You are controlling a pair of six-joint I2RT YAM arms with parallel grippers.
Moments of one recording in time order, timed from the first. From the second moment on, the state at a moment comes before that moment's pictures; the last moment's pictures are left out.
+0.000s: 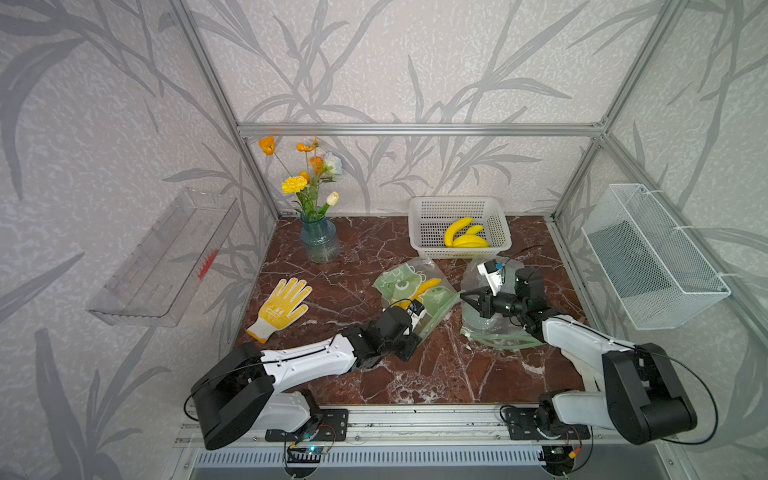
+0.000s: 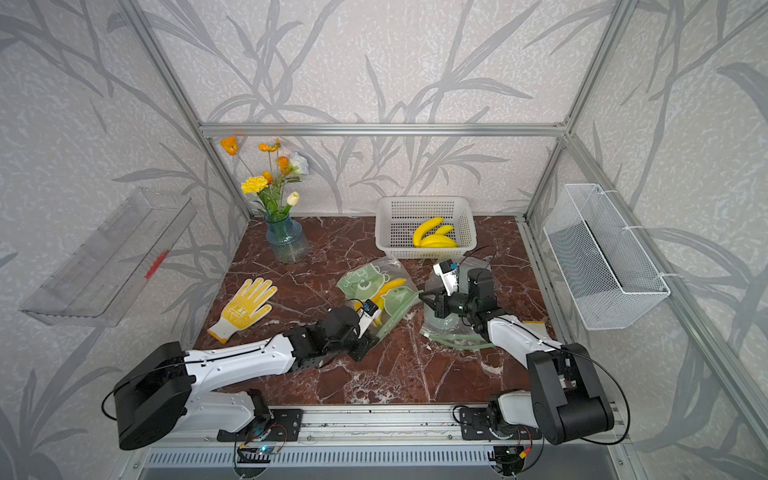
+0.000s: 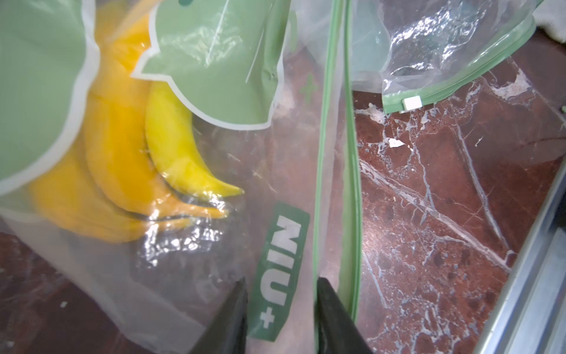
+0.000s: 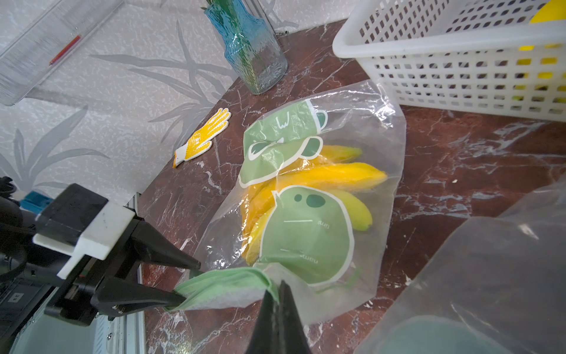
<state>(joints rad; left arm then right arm) -0.93 1.33 0.61 -0.10 0.01 -0.23 0.20 1.33 0.53 0.26 -0.83 0.20</state>
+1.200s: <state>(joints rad) -1.01 1.34 0.67 -0.24 -0.20 -0.25 0.77 0.93 0.40 0.06 -0.24 0.14</state>
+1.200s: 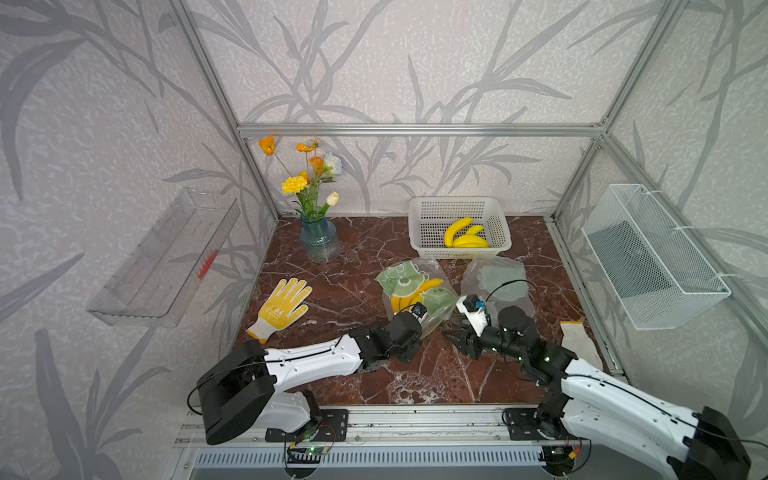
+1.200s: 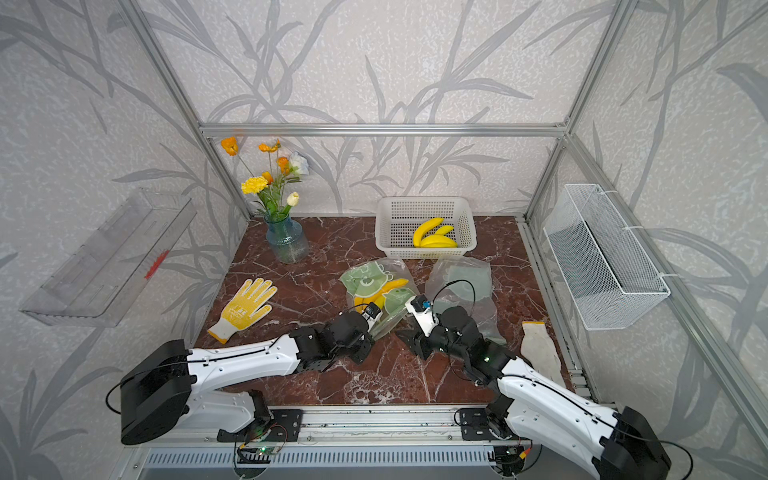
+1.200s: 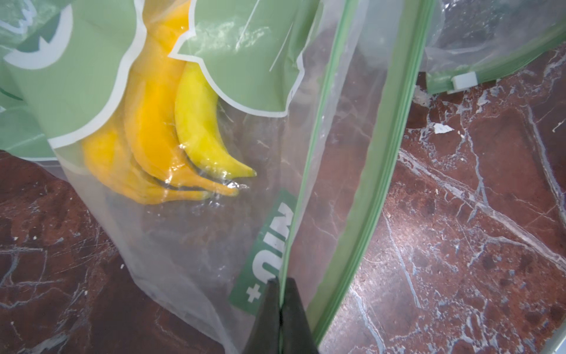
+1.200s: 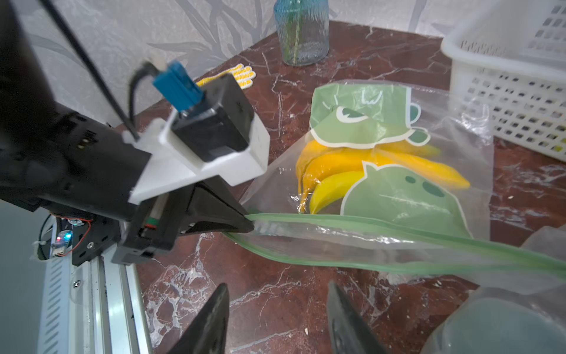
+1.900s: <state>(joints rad) -1.03 1.32 0.67 -0.24 -0.23 -0.25 0.82 1.10 0.40 0.23 -0.21 0.12</state>
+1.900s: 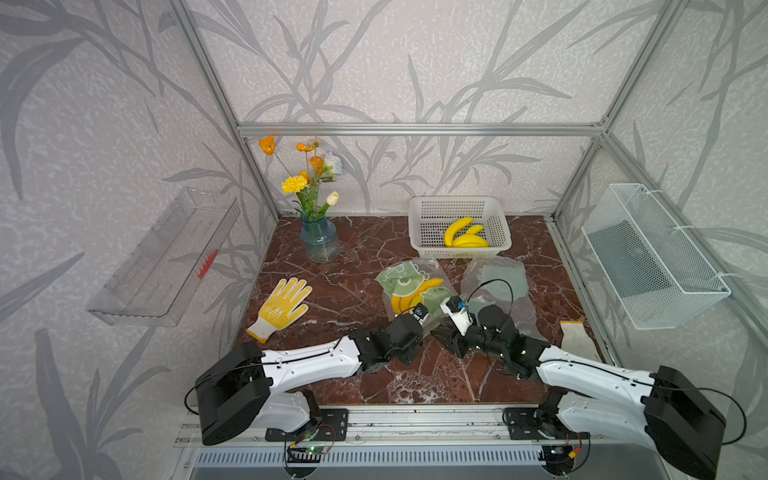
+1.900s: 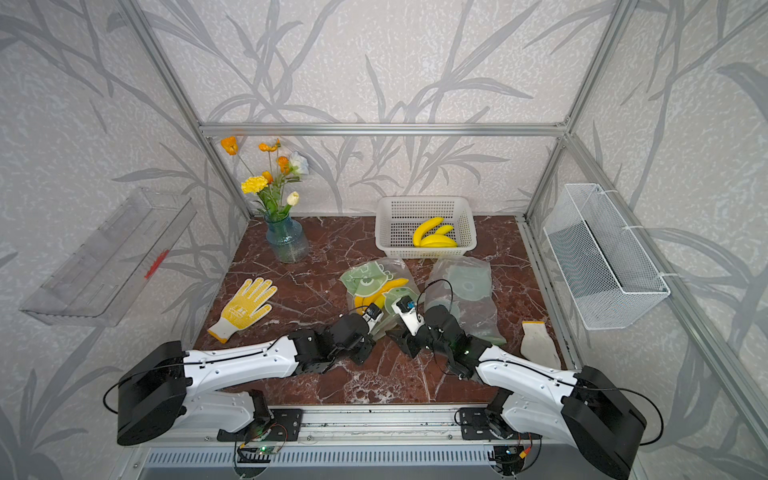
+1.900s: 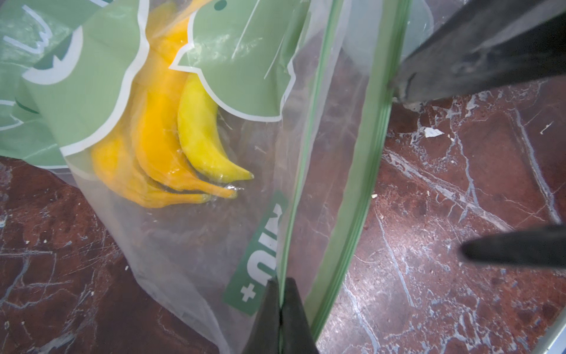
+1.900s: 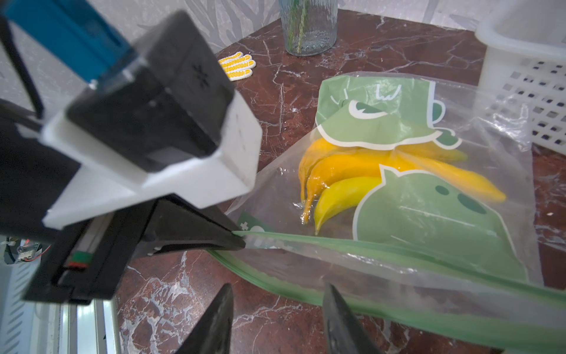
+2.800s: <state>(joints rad) -1.07 1.26 0.67 -0.19 -0.32 -0.24 0.82 1.43 0.52 0.23 -0.16 0.15</state>
